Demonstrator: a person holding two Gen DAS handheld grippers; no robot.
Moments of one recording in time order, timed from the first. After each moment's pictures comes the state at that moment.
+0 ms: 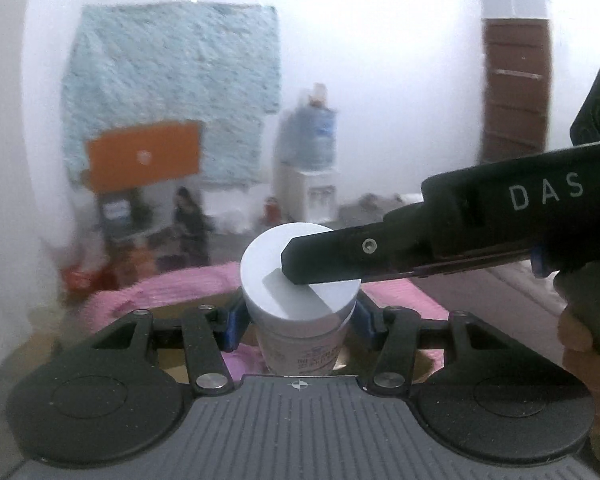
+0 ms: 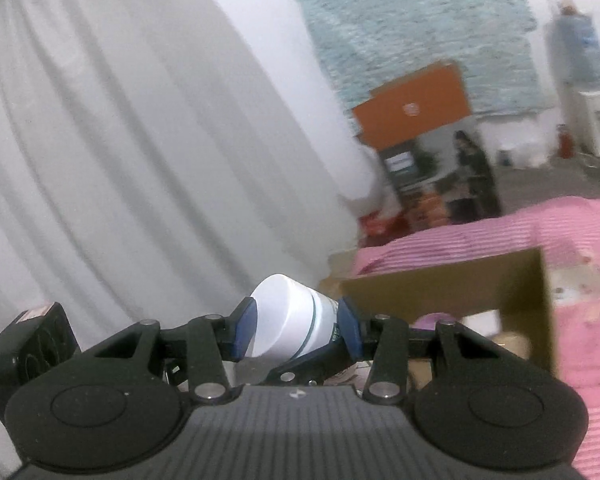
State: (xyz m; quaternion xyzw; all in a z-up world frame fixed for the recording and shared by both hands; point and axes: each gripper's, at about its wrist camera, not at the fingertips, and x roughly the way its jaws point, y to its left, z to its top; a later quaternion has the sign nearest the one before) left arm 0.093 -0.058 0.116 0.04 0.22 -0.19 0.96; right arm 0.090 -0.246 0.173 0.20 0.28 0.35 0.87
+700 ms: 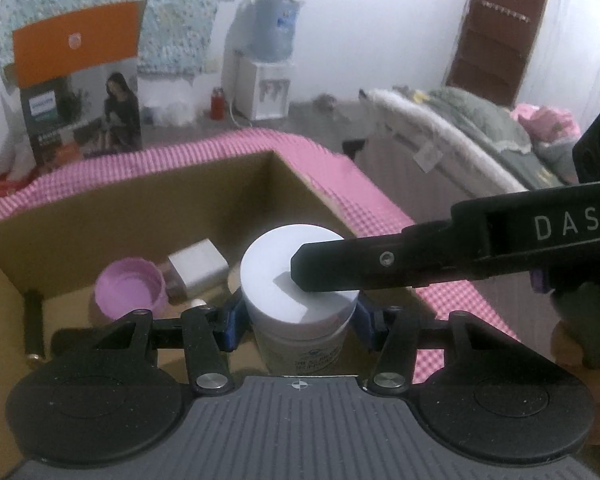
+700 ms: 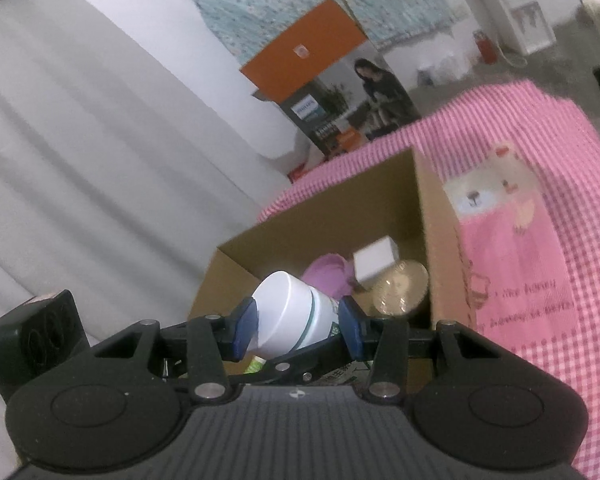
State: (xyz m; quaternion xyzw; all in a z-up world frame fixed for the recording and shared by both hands) left arm 0.165 -0.095 0.032 0.02 0.37 -0.25 0.89; right arm 0.152 -0.313 0.063 0.28 0.39 0.27 0.84
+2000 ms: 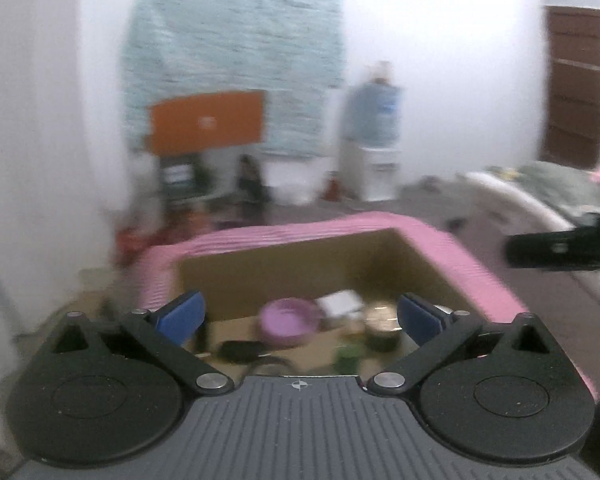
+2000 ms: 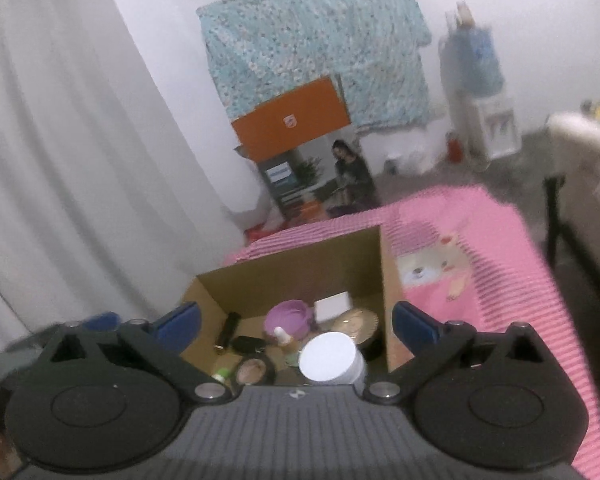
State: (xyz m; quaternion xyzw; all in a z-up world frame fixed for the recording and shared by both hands) left arm 0.073 -0.040 0.090 0.04 0.24 -0.05 0.97; right arm 0.064 -0.311 0.126 0.16 0.28 0.19 0.93
